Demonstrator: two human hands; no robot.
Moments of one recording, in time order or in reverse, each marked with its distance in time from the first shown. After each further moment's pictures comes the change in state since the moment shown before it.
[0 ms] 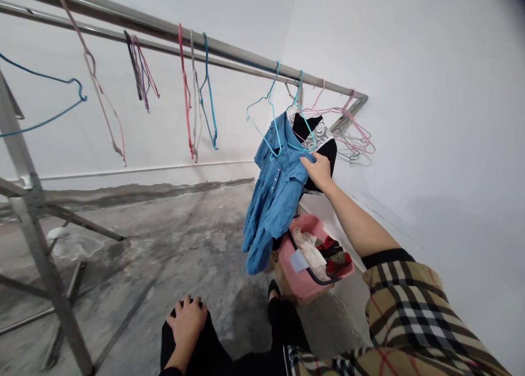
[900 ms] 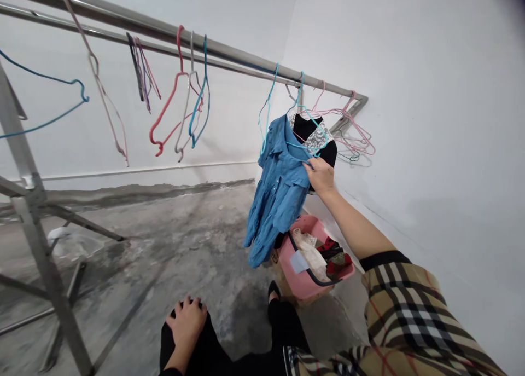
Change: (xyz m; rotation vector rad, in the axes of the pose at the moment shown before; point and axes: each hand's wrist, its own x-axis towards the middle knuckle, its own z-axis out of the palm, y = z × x) left_hand 0.000 0.001 -0.002 0.009 -0.030 -0.010; right_hand -0.008 0.024 0.004 -0.425 0.022 -0.300
